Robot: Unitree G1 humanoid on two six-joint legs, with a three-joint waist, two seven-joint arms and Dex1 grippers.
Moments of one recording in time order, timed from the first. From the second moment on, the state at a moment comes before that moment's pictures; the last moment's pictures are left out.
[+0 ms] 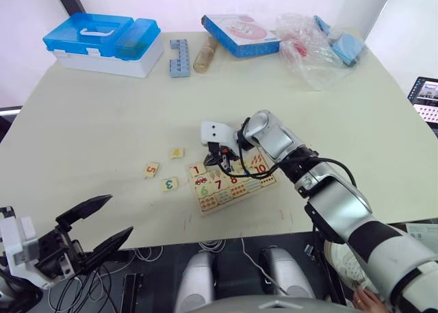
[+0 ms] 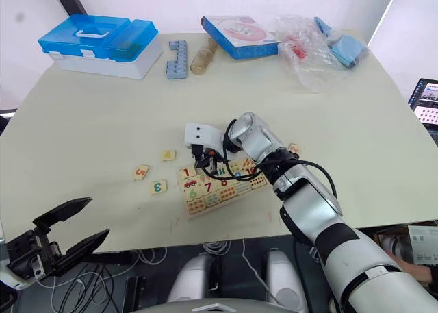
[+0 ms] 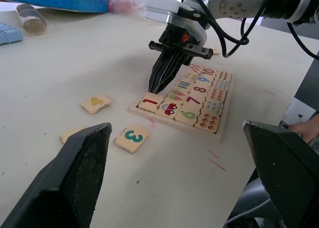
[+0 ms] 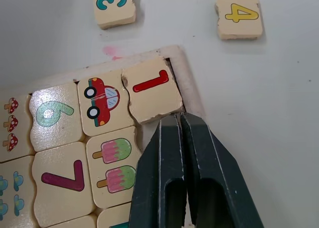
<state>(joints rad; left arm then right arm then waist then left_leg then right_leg) 0.62 0.59 0.70 -0.34 -0.79 0.06 -1.26 -1.11 -0.02 0.48 0.78 -0.16 0.28 1.23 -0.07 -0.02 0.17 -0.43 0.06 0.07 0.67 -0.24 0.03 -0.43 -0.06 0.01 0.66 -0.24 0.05</state>
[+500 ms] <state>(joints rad) 0.62 0.59 0.70 -0.34 -0.78 0.06 -1.25 -1.06 -0.09 0.40 0.62 -0.07 0.28 1.26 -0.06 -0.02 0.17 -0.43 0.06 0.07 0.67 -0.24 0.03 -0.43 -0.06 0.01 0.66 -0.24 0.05</state>
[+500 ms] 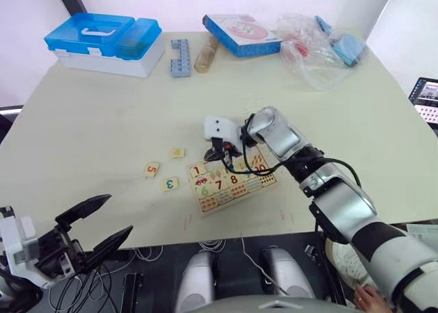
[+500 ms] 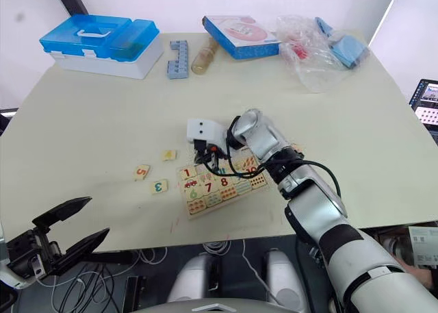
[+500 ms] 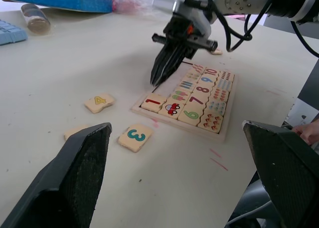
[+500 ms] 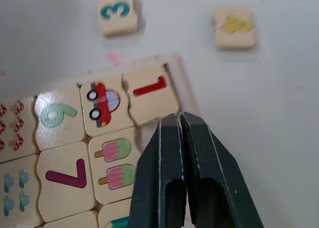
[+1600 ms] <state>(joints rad) 0.51 0.57 0.62 -0.10 -0.69 0.01 -1.27 0.22 -0.62 -0.32 -0.35 0.46 0.36 1.03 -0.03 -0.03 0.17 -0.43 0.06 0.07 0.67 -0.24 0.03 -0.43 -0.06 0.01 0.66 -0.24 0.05</state>
